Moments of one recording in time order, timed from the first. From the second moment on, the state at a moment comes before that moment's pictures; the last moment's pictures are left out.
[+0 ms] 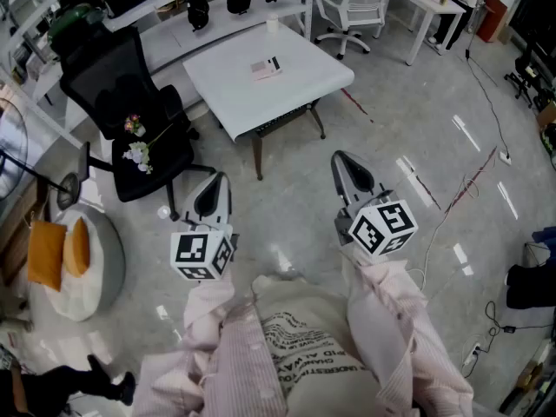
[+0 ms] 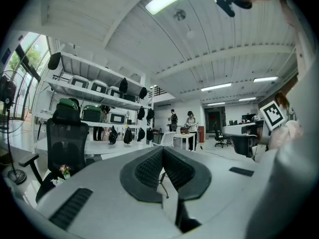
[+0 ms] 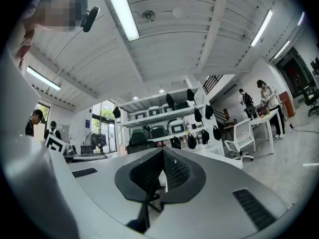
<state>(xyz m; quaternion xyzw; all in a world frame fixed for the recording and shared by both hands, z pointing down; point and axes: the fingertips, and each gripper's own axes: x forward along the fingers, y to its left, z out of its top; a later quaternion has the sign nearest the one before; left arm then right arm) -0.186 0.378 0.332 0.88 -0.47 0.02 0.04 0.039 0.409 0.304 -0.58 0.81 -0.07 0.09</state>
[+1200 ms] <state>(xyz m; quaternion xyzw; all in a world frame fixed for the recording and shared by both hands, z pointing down) -0.146 0.352 0.359 0.87 -0.48 0.03 0.07 0.079 0.358 0.344 -0.54 0.82 -0.16 0.08</state>
